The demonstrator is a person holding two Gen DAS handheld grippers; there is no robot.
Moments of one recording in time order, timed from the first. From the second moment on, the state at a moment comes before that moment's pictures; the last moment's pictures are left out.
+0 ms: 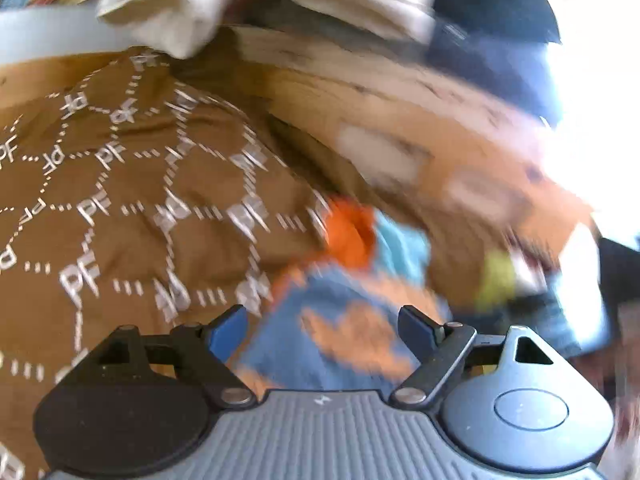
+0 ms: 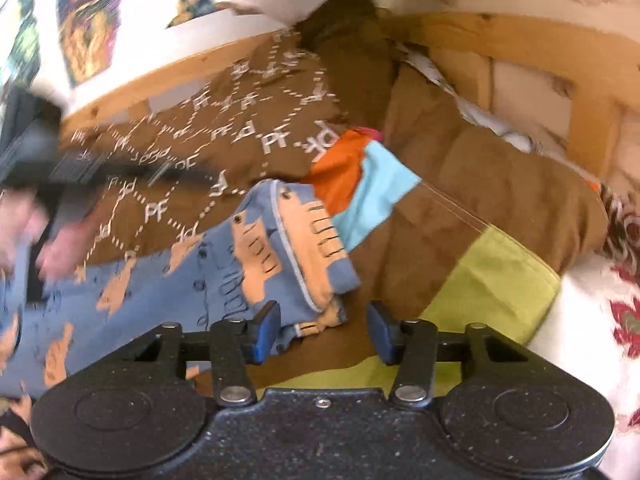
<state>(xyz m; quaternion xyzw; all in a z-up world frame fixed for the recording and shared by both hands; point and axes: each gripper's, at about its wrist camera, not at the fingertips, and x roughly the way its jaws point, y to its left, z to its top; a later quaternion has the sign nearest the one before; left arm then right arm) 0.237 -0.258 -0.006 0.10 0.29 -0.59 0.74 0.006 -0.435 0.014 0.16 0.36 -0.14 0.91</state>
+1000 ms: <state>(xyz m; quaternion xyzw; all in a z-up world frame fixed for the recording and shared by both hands) 0.187 -0.214 -0.023 0.22 0.37 -0.60 0.67 0.011 -0.452 0.013 0.23 0.39 -0.16 0.88</state>
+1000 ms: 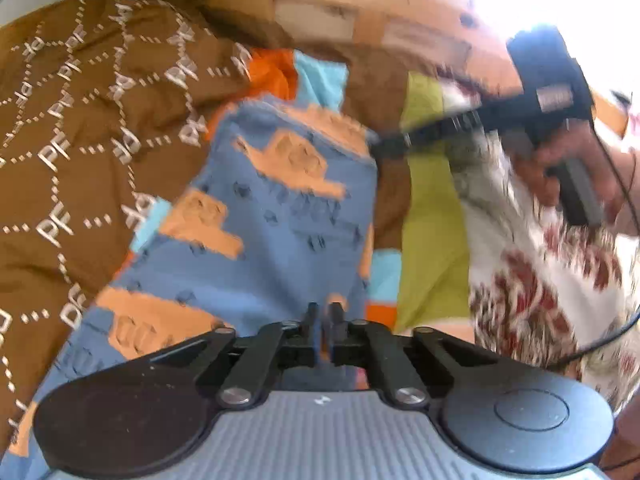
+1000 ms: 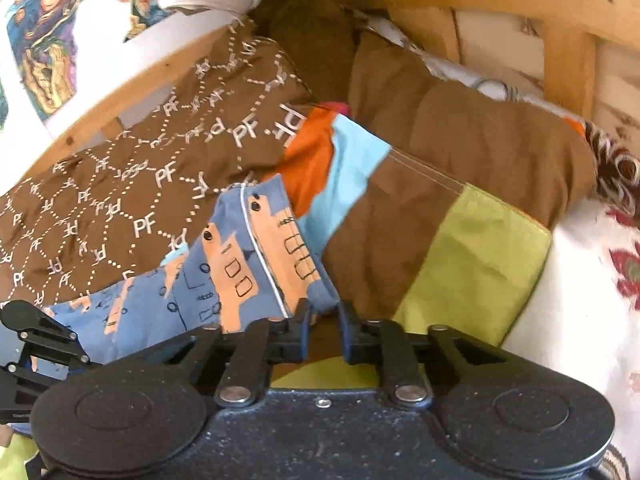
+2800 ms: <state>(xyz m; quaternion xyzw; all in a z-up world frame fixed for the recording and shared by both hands) 0.241 -0.305 -0.012 0.16 0.25 -0.52 0.80 0.020 -0.376 0.003 -0.16 0.38 -0.19 0.89</state>
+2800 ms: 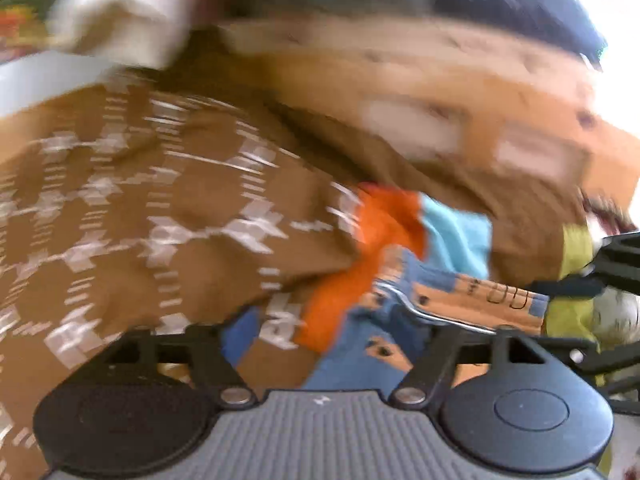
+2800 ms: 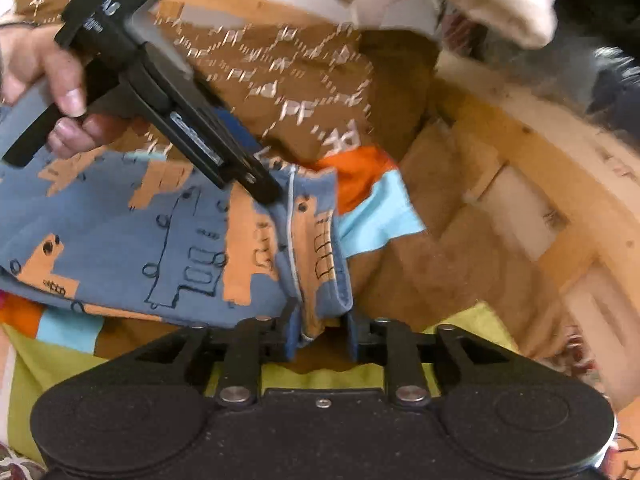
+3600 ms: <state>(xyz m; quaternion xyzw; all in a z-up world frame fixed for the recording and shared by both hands) 0.167 0.018 -0.014 0.12 0.35 -0.11 0.92 0.085 -0.379 0.021 -0.18 0.36 -0.18 0.90</state>
